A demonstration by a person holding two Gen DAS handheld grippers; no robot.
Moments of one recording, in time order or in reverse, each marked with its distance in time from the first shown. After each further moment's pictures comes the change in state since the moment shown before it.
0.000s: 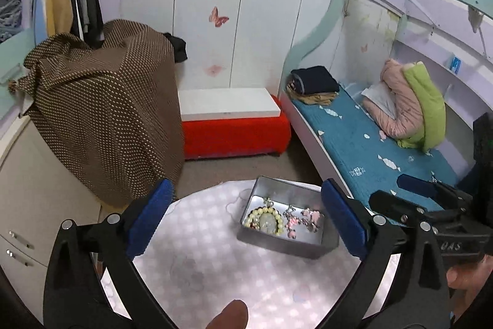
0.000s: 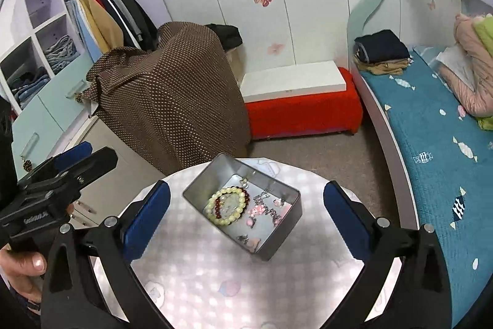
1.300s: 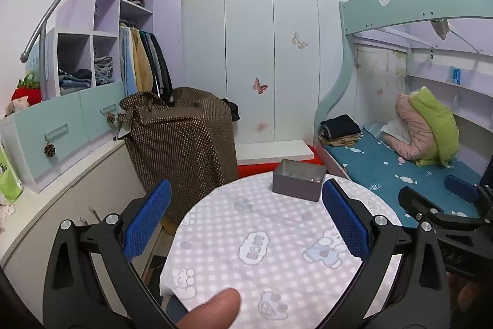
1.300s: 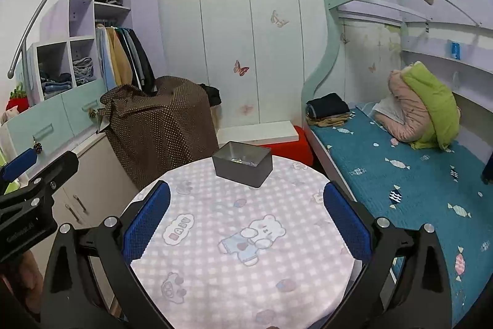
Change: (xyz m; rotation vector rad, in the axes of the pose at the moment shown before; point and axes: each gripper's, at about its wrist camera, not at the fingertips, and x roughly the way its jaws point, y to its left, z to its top) left arm -0.311 -0.063 -0.189 0.039 -0.330 0.250; right arm -0.227 0.113 -0.202 -0.064 -0.364 -0.227
